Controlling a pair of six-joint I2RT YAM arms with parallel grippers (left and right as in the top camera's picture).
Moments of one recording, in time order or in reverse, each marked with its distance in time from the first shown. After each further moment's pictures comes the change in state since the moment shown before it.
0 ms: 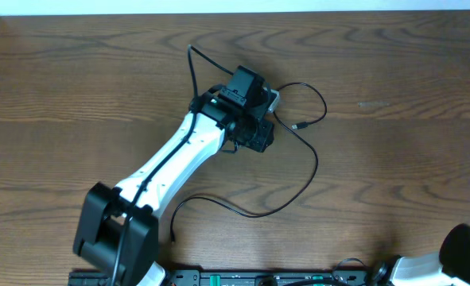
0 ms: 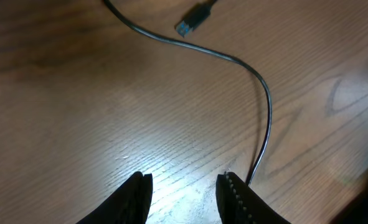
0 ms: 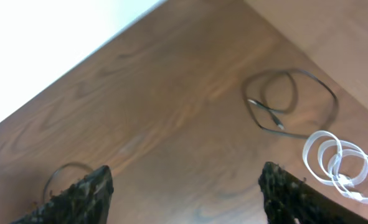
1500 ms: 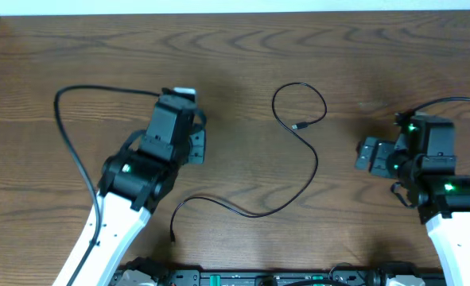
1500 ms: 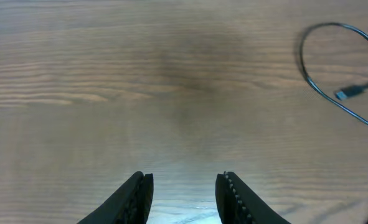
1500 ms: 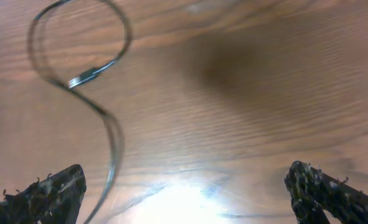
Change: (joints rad) left arm 0.138 -0.586 -0.256 -0.056 -0.518 -0.129; right arm 0.525 -0.633 -1.594 0.820 -0.031 0.043
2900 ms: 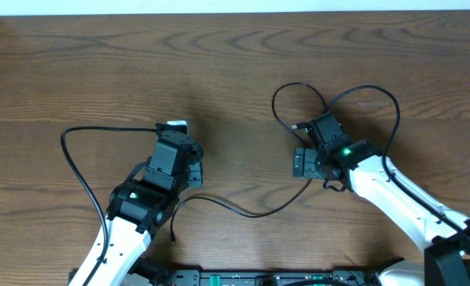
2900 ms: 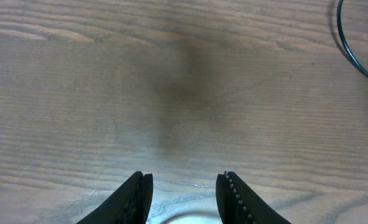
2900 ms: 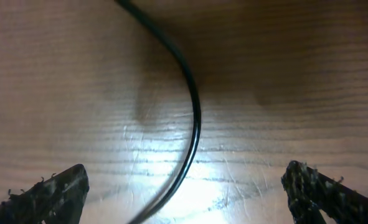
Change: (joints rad) left arm 0.000 -0.127 -0.327 0.154 0.021 -0.126; right arm 0.438 0.484 -0.001 0.154 0.117 0.322
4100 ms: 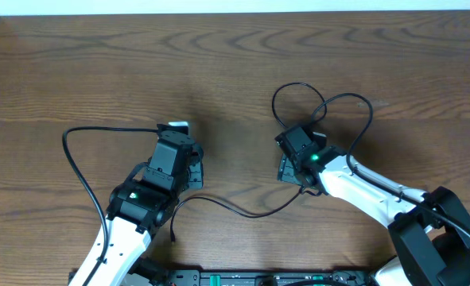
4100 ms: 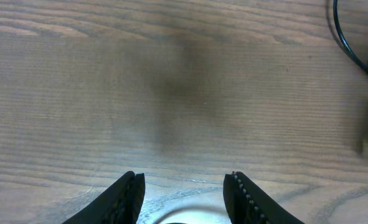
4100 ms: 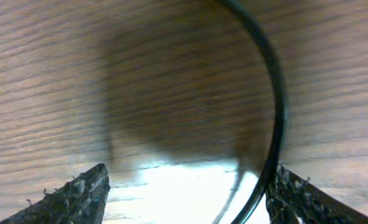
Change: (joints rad) left arm 0.000 0.000 0.000 -0.011 0.018 0.008; right arm 0.149 0.154 0.000 0.104 0.041 0.294
